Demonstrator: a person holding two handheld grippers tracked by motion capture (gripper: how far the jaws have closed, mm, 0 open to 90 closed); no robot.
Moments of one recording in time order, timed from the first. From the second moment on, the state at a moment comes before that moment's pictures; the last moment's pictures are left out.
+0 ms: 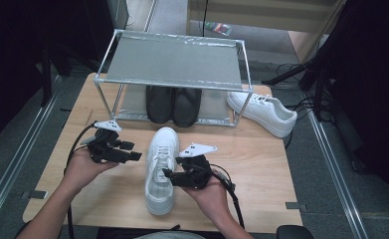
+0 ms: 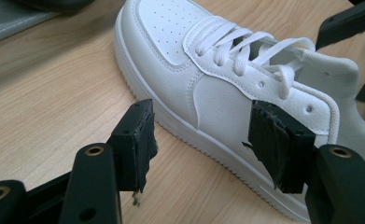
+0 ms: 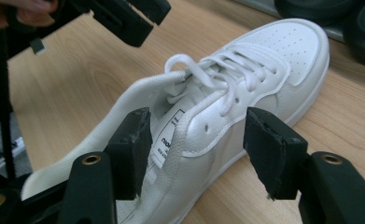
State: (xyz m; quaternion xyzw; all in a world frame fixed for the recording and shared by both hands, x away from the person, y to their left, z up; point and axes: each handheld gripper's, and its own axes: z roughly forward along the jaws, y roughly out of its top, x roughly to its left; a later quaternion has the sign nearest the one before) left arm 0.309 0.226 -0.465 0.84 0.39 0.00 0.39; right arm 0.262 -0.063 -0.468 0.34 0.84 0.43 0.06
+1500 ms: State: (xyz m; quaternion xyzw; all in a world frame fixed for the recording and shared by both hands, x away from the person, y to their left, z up) left arm 0.314 0.243 -0.463 0.83 0.40 0.03 0.39; right arm 0.289 -0.077 -0.467 0.37 0.83 0.42 0.03
